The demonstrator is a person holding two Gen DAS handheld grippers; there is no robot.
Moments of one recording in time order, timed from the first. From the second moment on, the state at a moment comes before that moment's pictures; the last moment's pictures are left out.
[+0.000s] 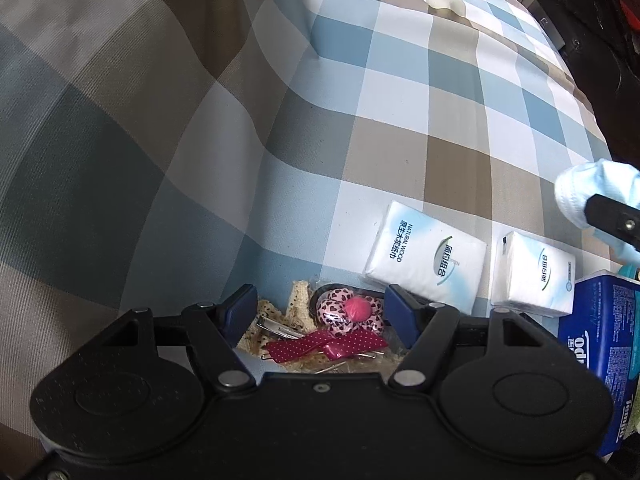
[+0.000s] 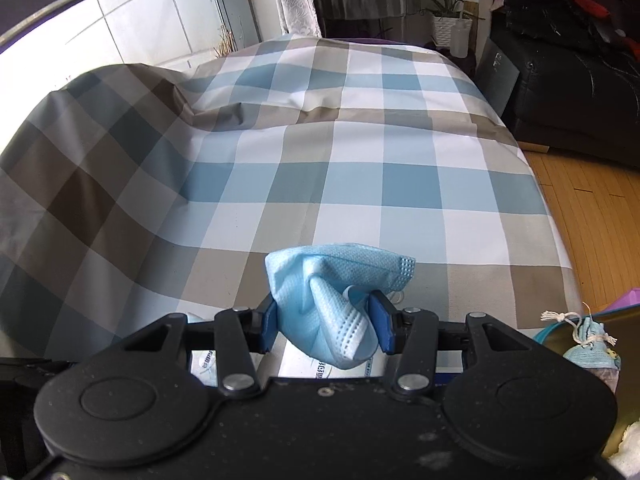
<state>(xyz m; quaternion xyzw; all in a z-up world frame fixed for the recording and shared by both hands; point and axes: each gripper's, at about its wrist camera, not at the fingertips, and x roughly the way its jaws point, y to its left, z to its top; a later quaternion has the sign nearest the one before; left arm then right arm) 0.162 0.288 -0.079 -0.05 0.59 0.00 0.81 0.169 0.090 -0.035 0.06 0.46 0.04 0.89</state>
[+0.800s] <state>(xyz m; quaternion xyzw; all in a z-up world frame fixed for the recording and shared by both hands) 0.155 0.264 -0.103 0.02 0.57 -0.02 0.82 0.060 0.033 -0.001 0.04 0.43 0.05 0.90</state>
